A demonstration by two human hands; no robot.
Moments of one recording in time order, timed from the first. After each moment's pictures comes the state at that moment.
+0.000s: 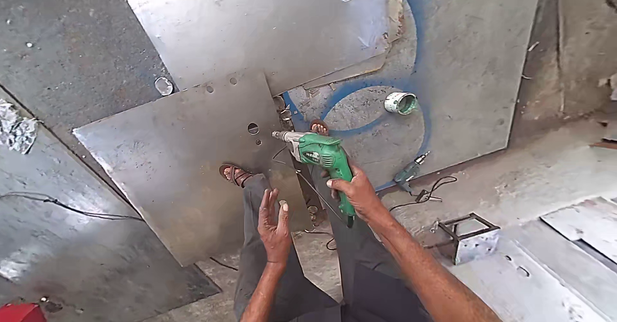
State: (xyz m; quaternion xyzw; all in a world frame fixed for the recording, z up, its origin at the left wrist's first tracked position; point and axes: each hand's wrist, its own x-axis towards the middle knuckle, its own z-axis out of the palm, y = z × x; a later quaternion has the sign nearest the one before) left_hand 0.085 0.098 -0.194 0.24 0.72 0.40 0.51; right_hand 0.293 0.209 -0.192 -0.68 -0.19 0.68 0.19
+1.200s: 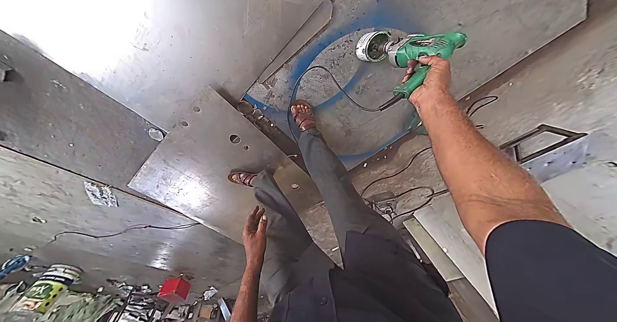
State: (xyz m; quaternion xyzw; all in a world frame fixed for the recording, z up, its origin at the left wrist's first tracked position) left_hand 0.094 0.111 -0.183 0.25 0.77 0.02 0.58; right_hand 0.682 0.290 -0.342 -0.77 0.21 0.35 0.48
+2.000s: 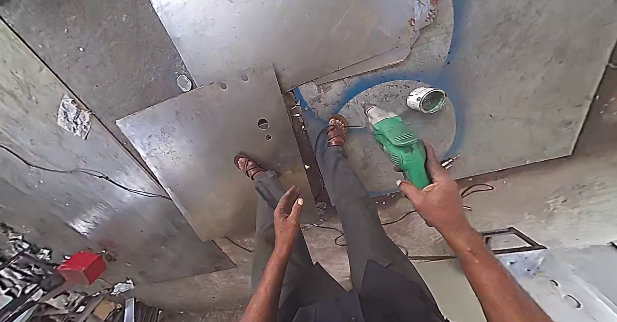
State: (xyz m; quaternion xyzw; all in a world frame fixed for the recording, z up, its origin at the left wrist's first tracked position) left_hand 0.128 0.109 -0.199 0.15 0.70 0.30 0.63; right_hand 0.451 0.229 -0.165 -0.76 -0.44 0.47 0.04
